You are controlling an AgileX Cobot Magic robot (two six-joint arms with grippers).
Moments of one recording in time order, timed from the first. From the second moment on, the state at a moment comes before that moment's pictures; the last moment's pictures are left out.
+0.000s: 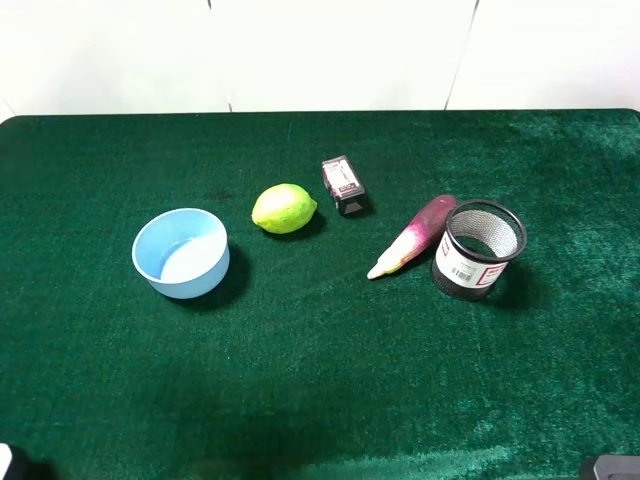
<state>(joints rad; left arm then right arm) -0.46 0.85 -0.99 0.10 1.16 -0.05 0.04 -0.01 -0.50 0.01 1.03 0.03</state>
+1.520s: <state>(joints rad) -0.03 -0.01 -0.50 0.03 1.06 -0.01 0.04 -0.01 -0.50 0.01 1.03 0.03</state>
